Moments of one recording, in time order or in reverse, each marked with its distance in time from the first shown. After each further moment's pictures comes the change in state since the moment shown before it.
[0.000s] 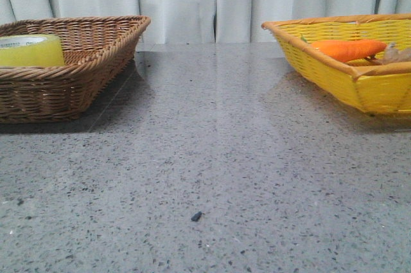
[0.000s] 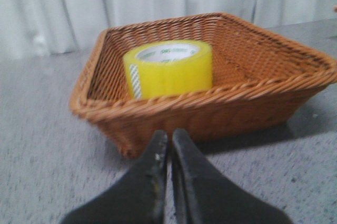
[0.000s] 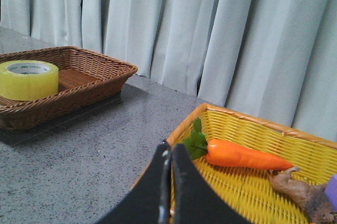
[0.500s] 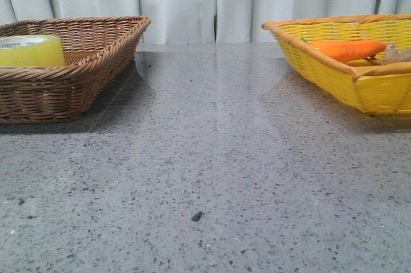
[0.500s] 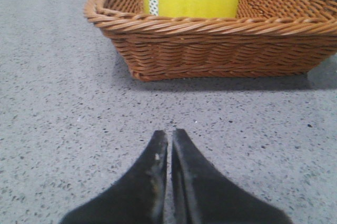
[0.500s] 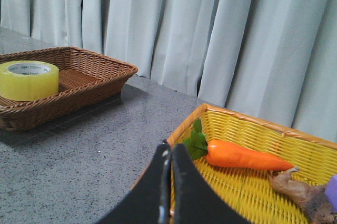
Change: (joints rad) left arm 0.127 -0.049 0.000 0.153 0.255 -0.291; right arm 0.000 0.000 0.000 0.000 -0.002 0.000
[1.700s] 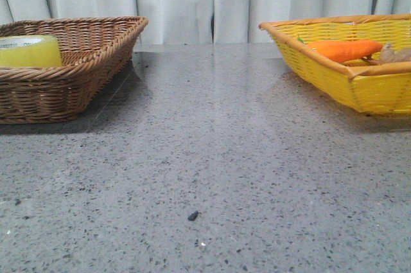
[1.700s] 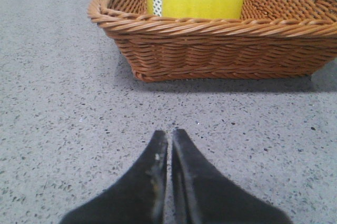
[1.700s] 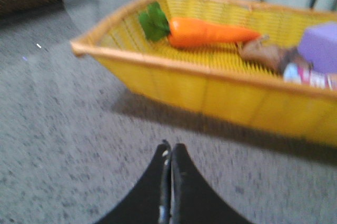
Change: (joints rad) left arm 0.011 0.000 0.000 0.002 0.000 -0.005; right arm -0.227 -0.184 0.376 0.082 -0.017 0.000
